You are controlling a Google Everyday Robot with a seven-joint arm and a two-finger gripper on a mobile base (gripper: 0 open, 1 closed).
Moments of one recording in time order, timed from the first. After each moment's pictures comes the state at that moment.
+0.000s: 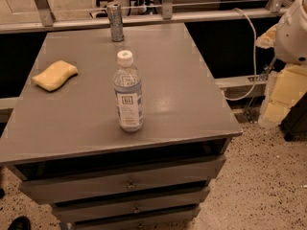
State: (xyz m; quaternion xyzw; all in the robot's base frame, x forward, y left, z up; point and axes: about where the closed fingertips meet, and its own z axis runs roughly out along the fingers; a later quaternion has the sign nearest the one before) arm 0.438 -0.217 0.976 -0.60 0.78 -0.03 0.16
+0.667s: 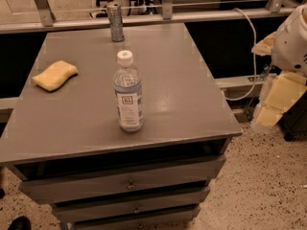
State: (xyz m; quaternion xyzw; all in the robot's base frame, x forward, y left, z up) arm 0.439 -0.211 0.964 -0.59 0.79 0.00 0.18
